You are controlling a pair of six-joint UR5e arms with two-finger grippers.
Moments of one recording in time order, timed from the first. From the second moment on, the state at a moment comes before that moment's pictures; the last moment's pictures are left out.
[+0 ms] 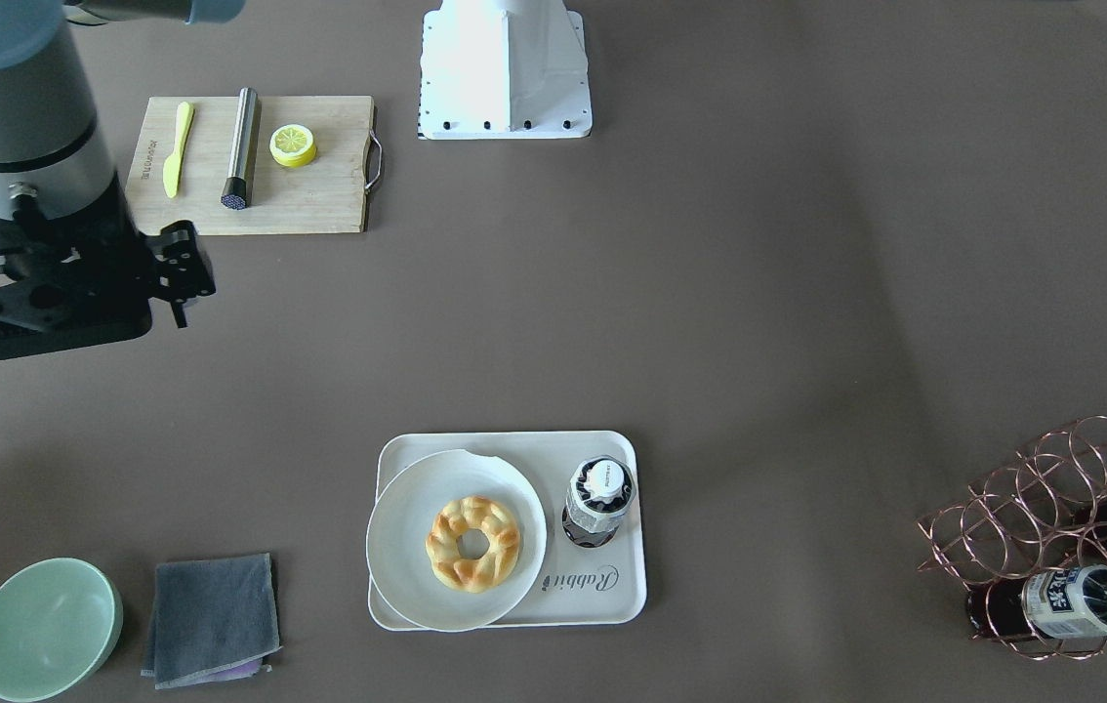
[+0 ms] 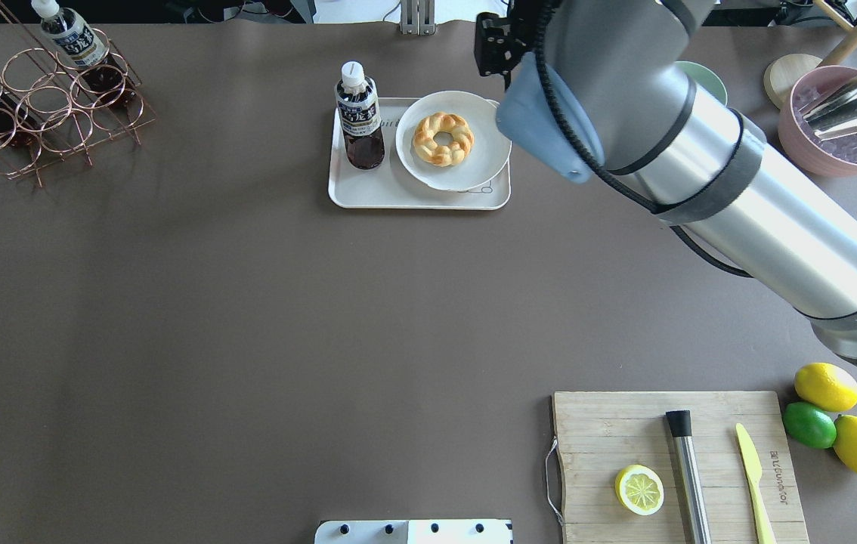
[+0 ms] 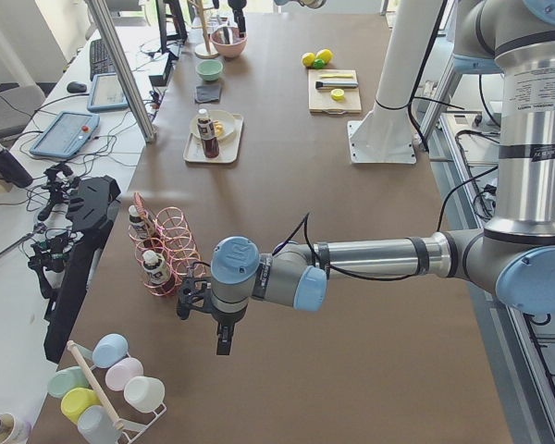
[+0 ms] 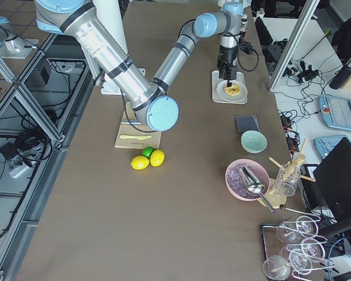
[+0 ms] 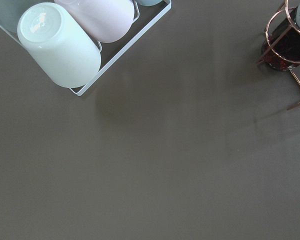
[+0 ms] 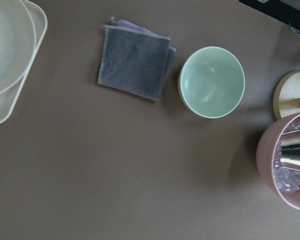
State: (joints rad) left arm -1.62 -1.53 -1.54 -1.88 -2.29 -0.15; right arm 1.04 -0.81 1.81 -2.22 1.98 0.31
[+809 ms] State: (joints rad) left arm -1.64 -1.51 -1.54 -1.87 -2.36 -0.15; right arm 1.40 -1.37 1.81 -1.90 2.17 -0.17
